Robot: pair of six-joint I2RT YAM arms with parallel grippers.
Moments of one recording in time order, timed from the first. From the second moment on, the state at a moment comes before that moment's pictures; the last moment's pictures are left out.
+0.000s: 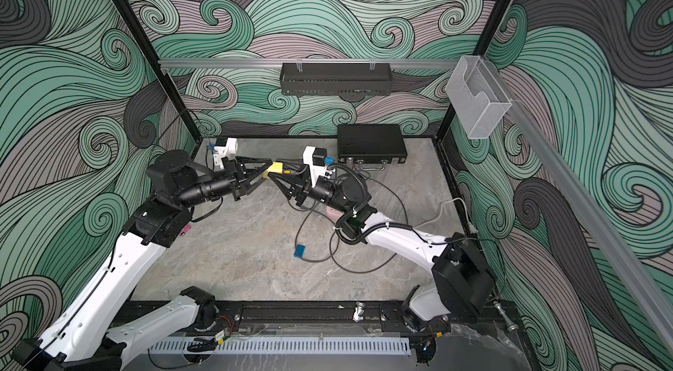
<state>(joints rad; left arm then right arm) -0.38 0.97 1.16 -0.30 0.66 -1.26 0.84 1.45 0.95 0.95 -0.43 0.31</state>
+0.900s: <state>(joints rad) -0.39 0.98 1.12 -0.30 0.69 -1.22 0.85 1.25 0.95 0.52 -0.43 0.15</state>
